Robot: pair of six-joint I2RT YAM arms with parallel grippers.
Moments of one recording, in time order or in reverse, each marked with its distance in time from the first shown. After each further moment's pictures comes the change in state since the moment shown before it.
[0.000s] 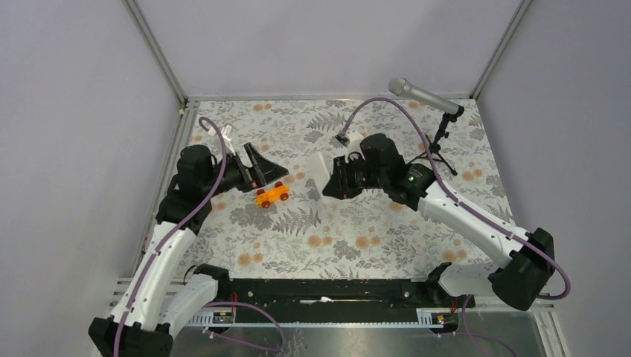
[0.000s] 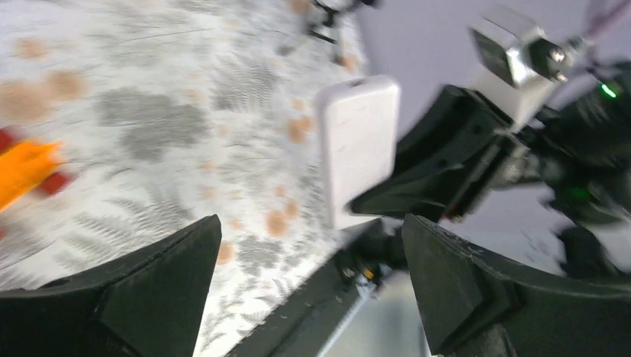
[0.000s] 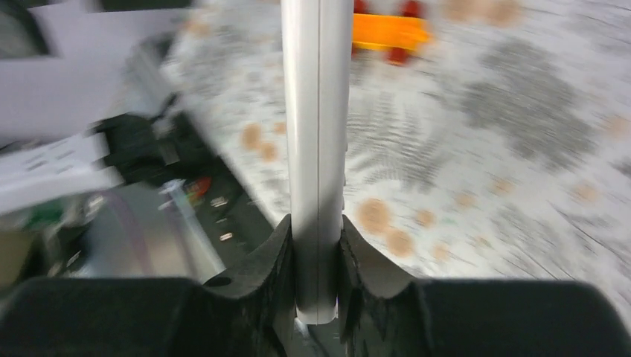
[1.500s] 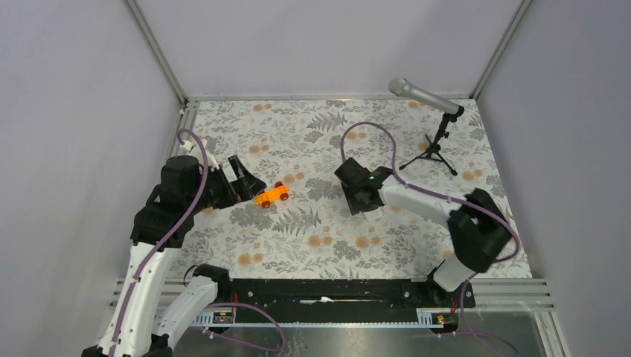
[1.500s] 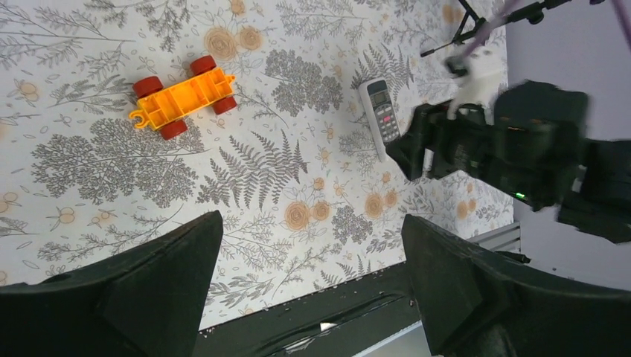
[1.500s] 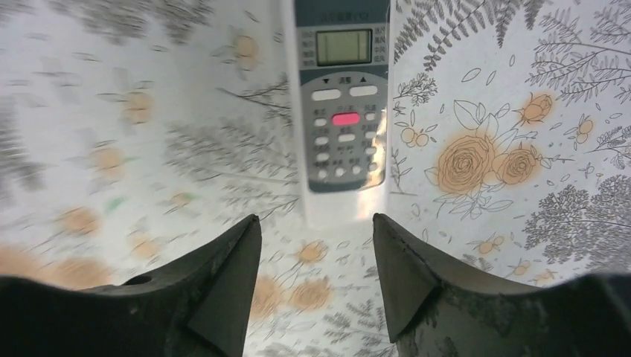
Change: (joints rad) left arm 0.011 -0.134 0.163 -0.579 -0.455 0.171; right arm 0.024 0.362 -0.084 -0.300 0.827 -0.018
